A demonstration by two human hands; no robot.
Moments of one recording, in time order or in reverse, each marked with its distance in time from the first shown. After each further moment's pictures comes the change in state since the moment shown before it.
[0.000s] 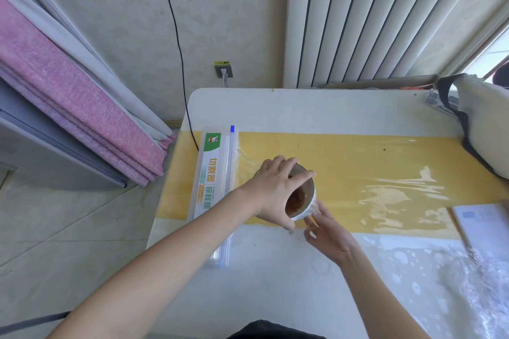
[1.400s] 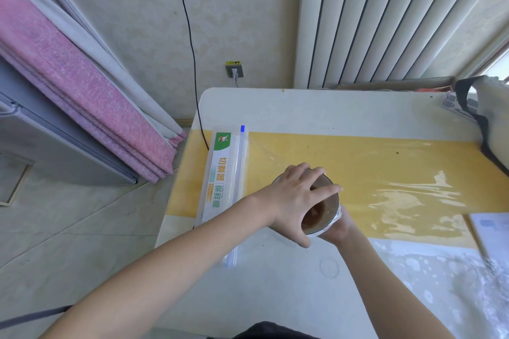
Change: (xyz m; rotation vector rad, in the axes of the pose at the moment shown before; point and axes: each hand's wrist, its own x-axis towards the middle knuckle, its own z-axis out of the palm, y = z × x) left_hand -0.010 0.017 -0.010 0.018 0.022 0.152; right_hand 0.010 -0.014 0.048 -0.241 -0.251 0.034
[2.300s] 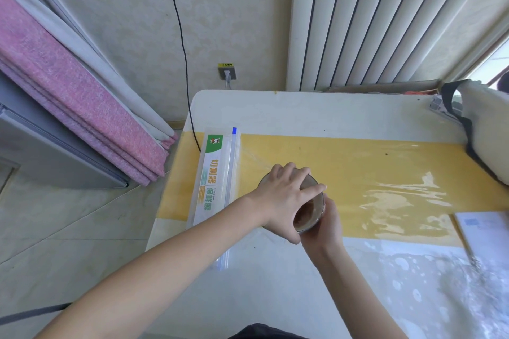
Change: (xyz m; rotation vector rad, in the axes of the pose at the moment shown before) left_hand 0.008 0.000 0.007 0.122 -0.012 -0.080; right_hand -0.034 0.018 0.042 0.191 0.282 -0.298
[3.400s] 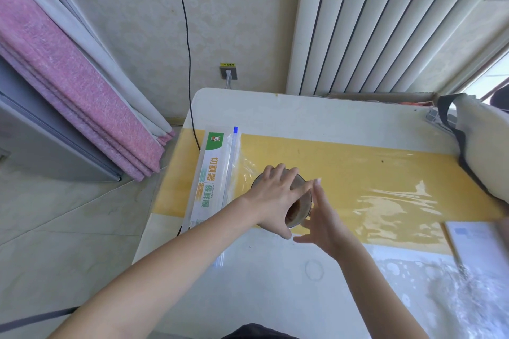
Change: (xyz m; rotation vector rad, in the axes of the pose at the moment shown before) left_hand 0.000 -0.011 0.021 0.041 0.038 -0.059; right_hand 0.009 -0.032 -0.011 -0.707 -0.196 0.249
